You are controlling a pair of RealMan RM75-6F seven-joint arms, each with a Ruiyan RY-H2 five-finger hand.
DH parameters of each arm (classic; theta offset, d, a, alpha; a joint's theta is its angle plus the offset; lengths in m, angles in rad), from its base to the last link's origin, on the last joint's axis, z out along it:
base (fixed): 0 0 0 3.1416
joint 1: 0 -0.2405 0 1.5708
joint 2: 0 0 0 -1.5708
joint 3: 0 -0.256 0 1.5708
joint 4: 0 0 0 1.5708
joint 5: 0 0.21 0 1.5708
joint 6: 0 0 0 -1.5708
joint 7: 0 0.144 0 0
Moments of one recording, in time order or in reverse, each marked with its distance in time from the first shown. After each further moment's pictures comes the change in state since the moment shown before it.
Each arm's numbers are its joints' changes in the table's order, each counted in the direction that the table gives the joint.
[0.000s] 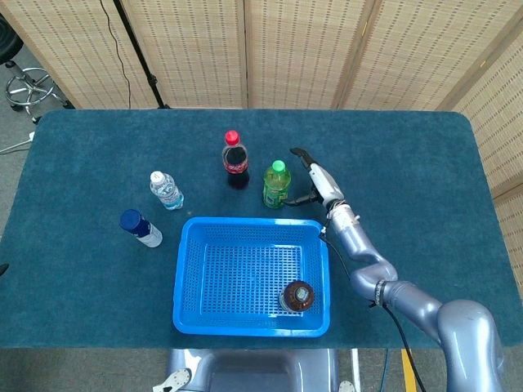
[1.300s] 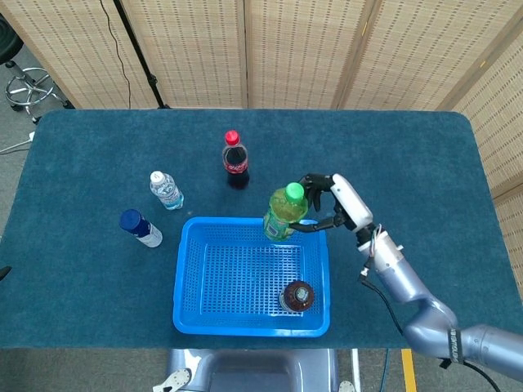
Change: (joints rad) left arm -0.016 -0.006 -0.012 -0.005 0.049 -0.034 -0.001; right arm 0.279 0.539 0.009 -0.929 -0.174 -0.350 -0.052
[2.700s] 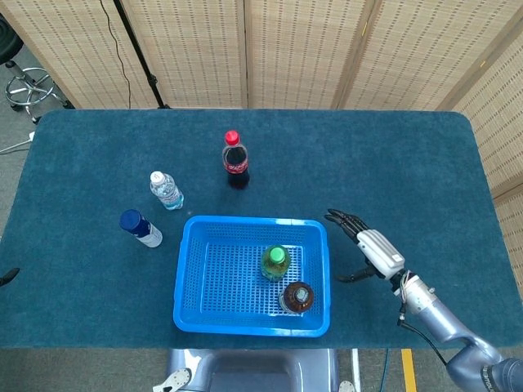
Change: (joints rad) left arm 0.010 -0.019 -0.007 -0.017 0.010 -0.001 0.061; right arm 0.126 -0.002 0.315 0.221 -0.249 -0.108 -0.066
